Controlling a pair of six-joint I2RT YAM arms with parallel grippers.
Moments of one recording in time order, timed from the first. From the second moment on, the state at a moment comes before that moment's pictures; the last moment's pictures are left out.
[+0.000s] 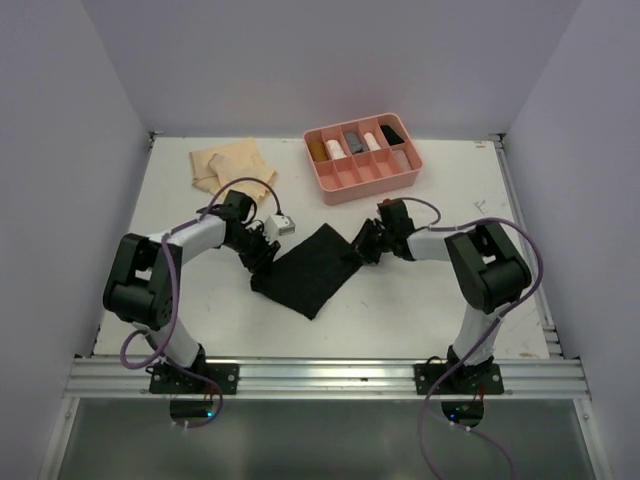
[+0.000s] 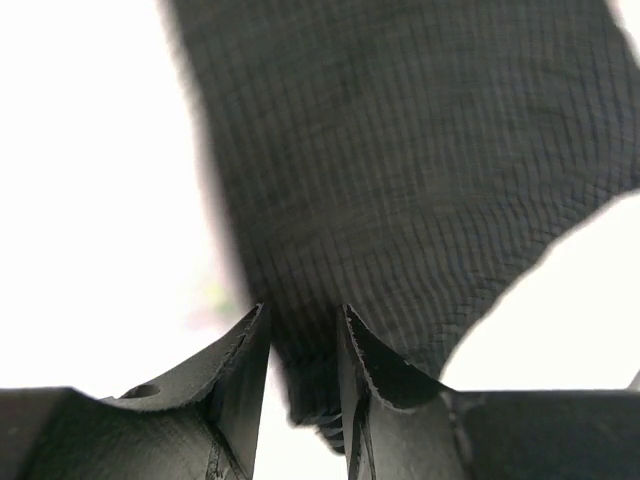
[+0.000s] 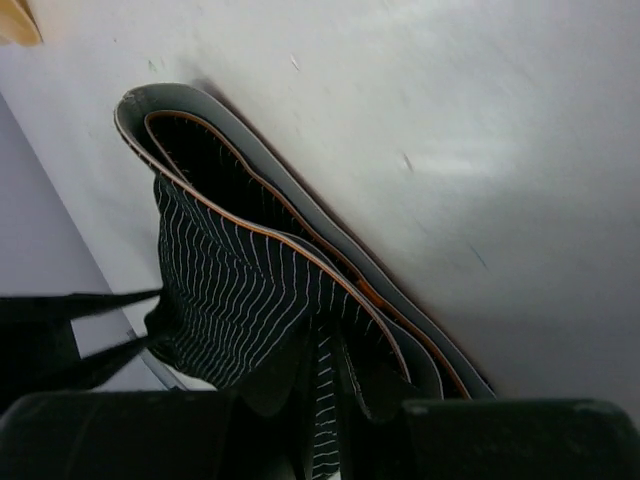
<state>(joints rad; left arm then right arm) -0.32 1.66 0.96 -0.58 0.55 0.63 0.41 1.90 0.95 0.07 -0.44 0.95</state>
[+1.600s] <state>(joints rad) -0.09 2.10 1.40 -0.57 0.97 0.39 0.33 1.73 0.72 0.33 -0.47 0.99</state>
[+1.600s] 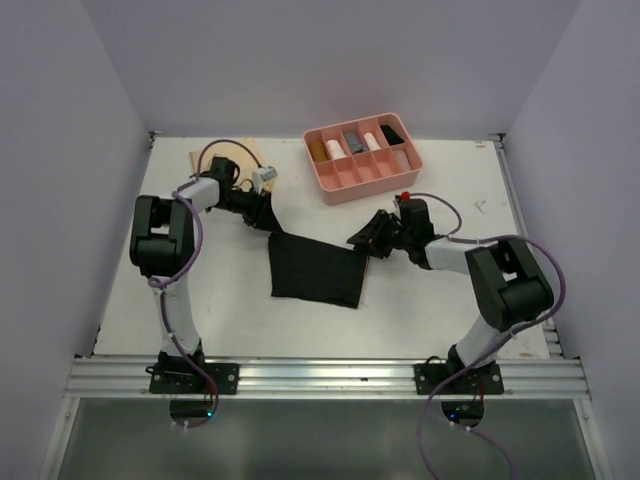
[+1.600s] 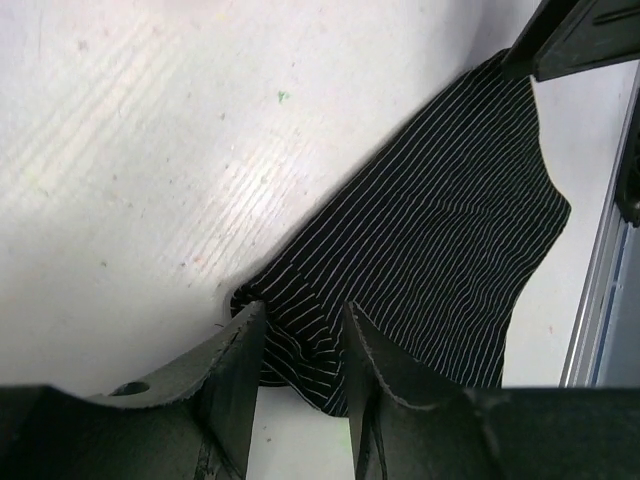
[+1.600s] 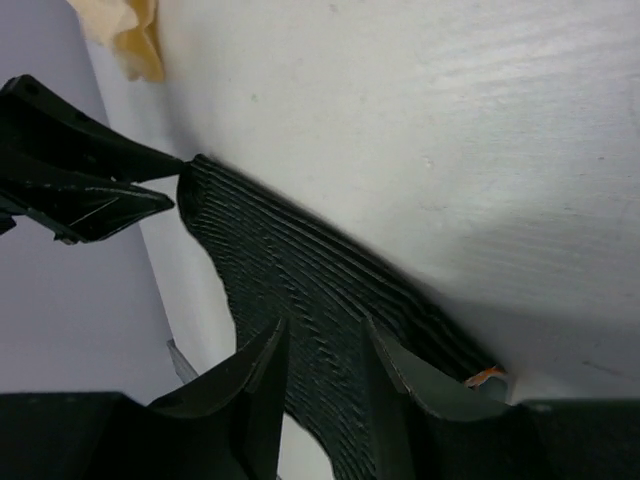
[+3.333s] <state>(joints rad) -0.17 1.87 1.01 -0.52 0.94 0.47 0.40 1.60 0.63 0.06 -0.49 0.77</state>
